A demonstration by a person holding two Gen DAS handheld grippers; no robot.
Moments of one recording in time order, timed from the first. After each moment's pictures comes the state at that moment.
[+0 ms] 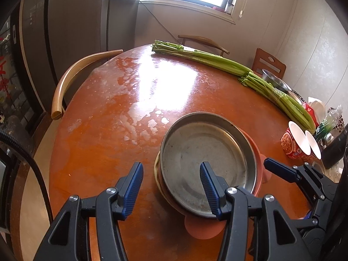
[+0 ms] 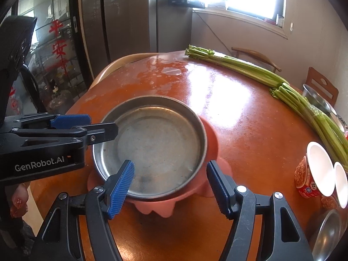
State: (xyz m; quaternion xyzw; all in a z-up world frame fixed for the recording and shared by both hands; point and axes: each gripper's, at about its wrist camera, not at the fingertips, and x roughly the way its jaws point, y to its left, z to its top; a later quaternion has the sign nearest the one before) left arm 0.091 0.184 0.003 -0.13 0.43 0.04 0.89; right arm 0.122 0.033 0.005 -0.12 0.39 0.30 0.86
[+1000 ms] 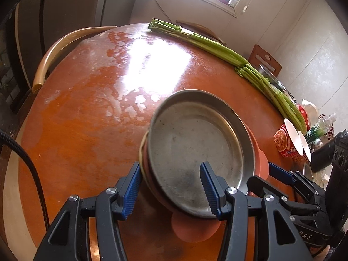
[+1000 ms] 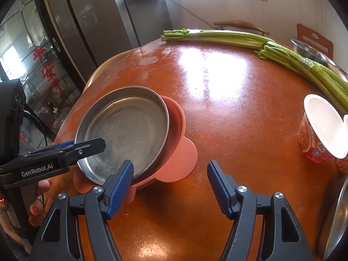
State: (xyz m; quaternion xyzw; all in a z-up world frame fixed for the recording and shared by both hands) left arm 0.106 0.185 -0.032 -0.18 0.46 0.01 0.87; right arm 0.145 -0.010 -0.014 -0.02 0.46 0.28 0.84
